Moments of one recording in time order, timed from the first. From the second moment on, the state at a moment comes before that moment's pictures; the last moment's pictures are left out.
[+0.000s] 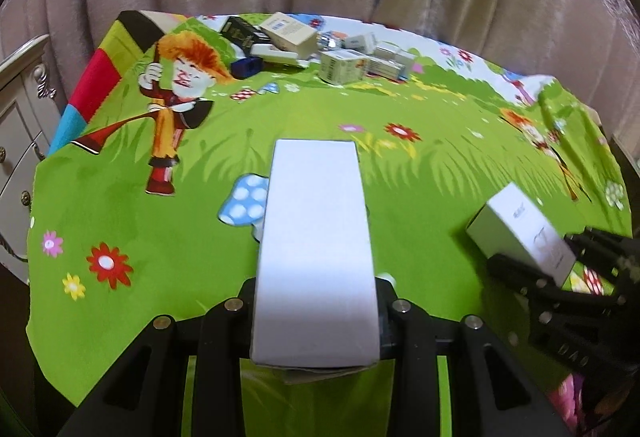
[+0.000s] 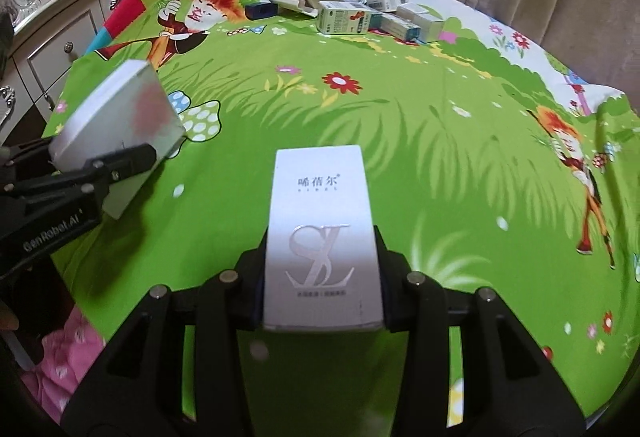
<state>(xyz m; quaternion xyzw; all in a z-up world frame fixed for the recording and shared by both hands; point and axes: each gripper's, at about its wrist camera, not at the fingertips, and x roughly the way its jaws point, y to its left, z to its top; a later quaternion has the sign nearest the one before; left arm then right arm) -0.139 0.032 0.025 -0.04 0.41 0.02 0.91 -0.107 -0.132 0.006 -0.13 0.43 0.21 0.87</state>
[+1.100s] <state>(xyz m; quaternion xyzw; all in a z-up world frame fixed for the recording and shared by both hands) -0.204 -0.178 0.063 0.18 0.39 -0.22 0.88 -0.220 -0.361 0.055 -0.06 0.44 0.05 0.89</state>
